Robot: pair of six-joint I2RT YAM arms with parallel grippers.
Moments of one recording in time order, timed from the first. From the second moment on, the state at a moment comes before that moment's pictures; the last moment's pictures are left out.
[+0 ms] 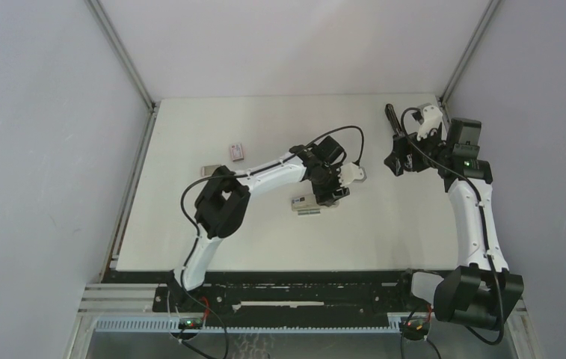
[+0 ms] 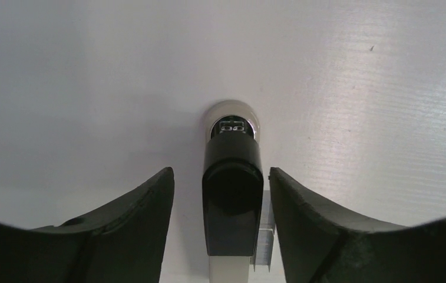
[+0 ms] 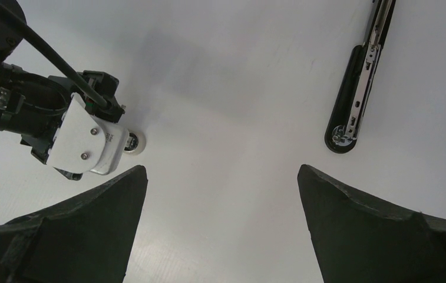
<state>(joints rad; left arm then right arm) -0.87 2.22 1.83 -0.69 0.29 0.50 -0.20 1.18 1.11 -0.63 -0.58 -0.31</state>
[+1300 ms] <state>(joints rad) -0.76 2.06 1.84 -0.72 0.39 0.48 -0.05 1.80 1.23 -0.60 -1.09 0.00</state>
